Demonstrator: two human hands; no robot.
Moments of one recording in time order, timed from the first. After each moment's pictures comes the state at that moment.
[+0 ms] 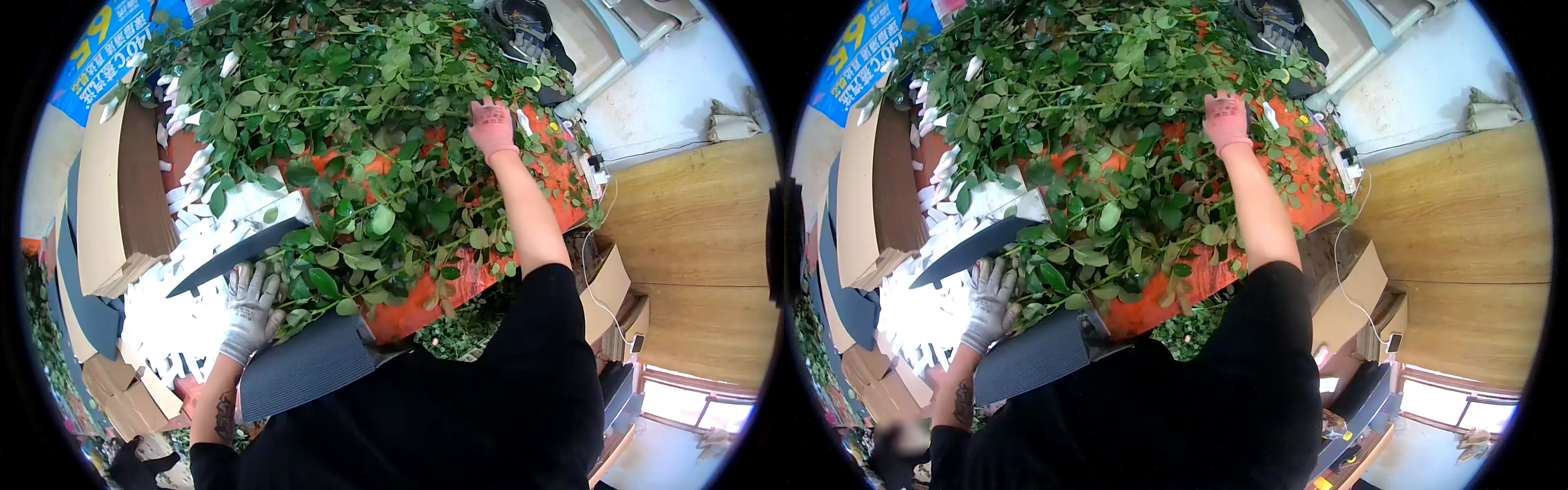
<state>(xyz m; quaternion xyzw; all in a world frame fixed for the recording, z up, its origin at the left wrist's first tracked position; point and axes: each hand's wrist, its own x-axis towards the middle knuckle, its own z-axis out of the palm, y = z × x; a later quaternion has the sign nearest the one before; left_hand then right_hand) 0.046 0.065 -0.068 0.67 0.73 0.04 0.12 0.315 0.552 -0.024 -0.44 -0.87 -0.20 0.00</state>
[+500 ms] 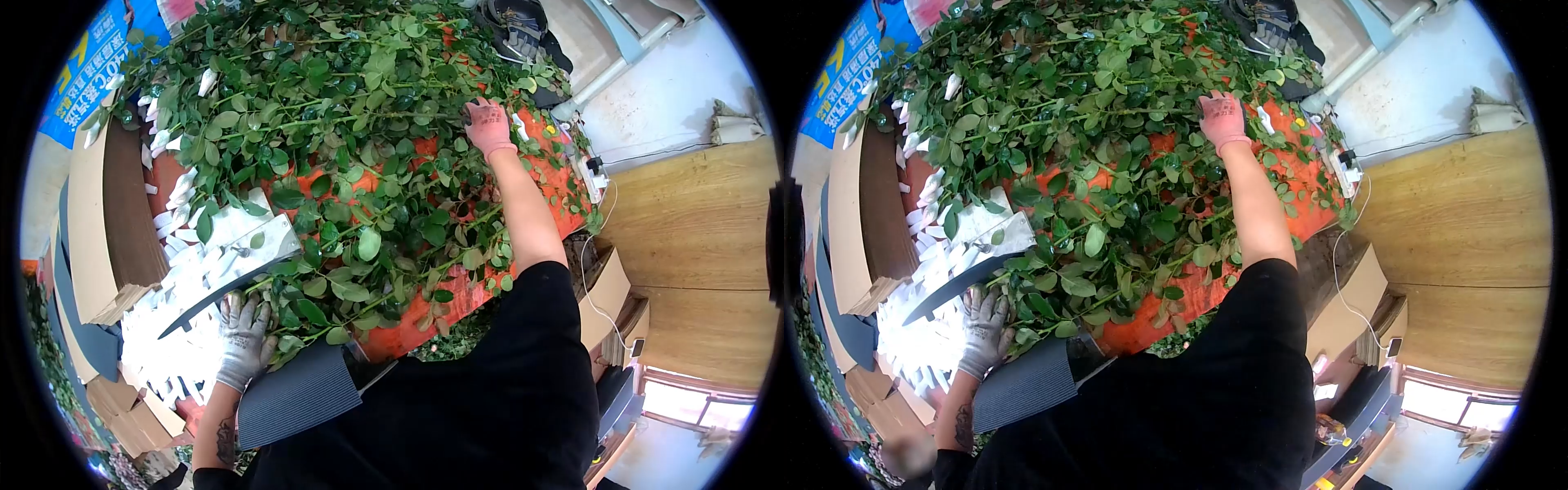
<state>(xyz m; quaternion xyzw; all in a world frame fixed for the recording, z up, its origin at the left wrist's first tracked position) 0.049 0.072 -0.066 0.65 0.74 0.01 0.15 0.322 0.604 -0.042 -0.44 -0.88 -0.16 -0.01</state>
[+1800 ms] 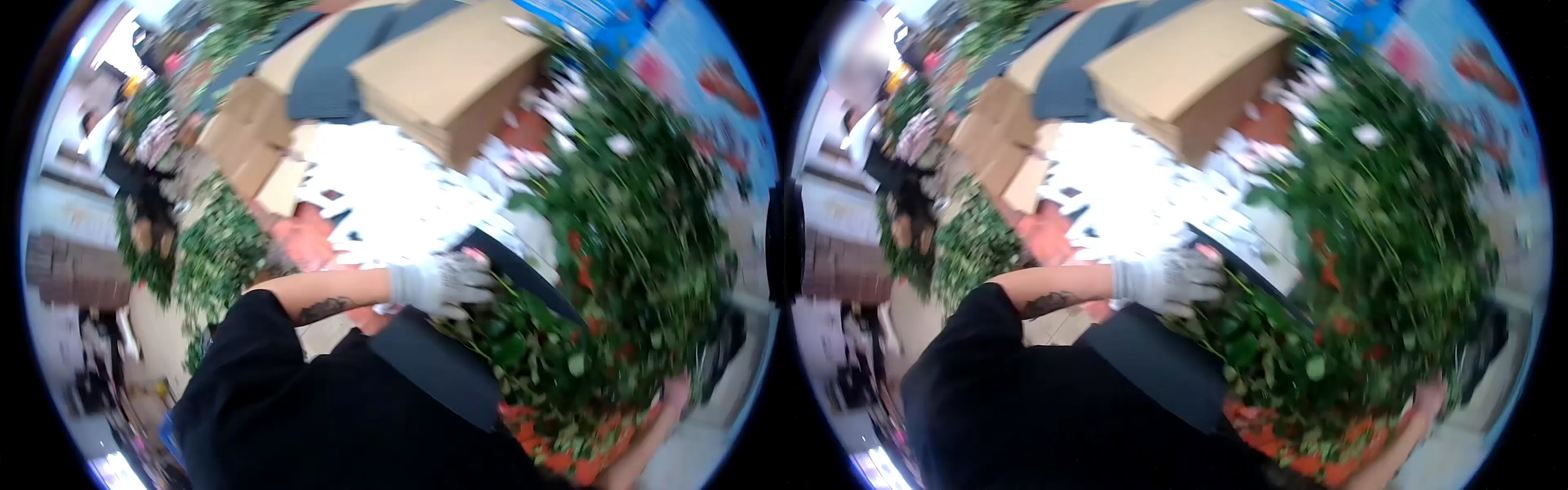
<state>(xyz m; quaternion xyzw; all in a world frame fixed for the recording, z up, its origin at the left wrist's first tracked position) 0.036 0.057 -0.065 0.67 0.68 0.29 0.08 0.330 0.655 0.021 -0.44 -0.84 -0.16 -0.28</state>
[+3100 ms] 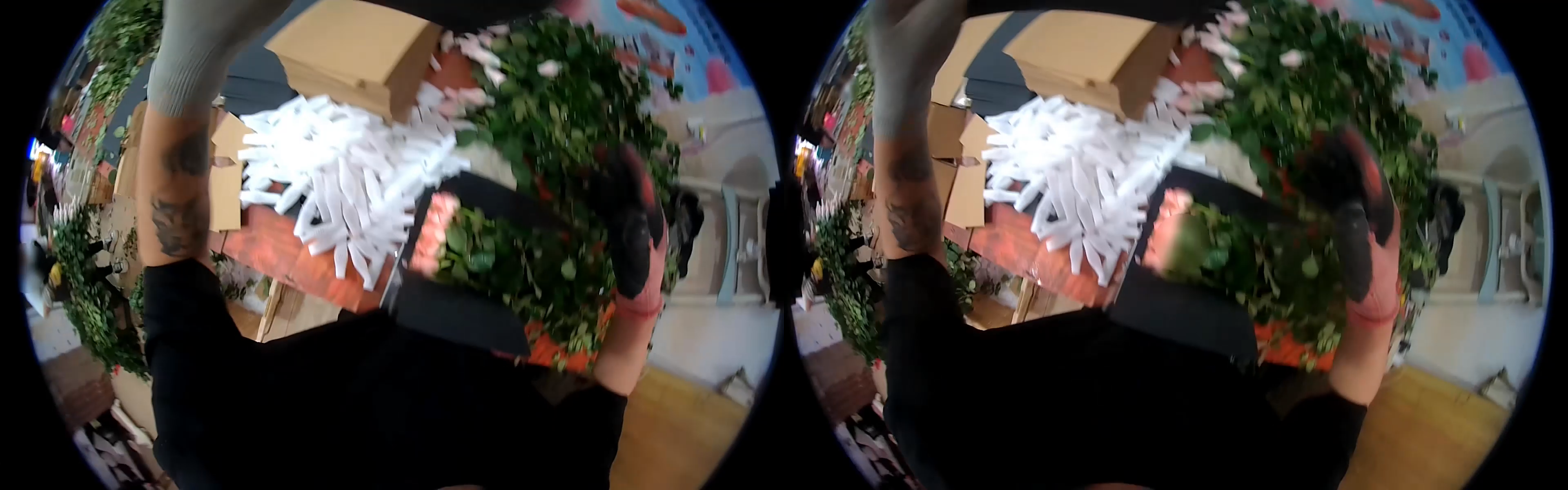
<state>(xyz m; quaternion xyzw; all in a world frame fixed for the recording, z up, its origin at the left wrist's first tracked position) -0.111 -0.052 0.213 0.62 0.54 0.52 -0.24 0.134 0.226 0.165 -0.12 -0.78 0.61 0.14</state>
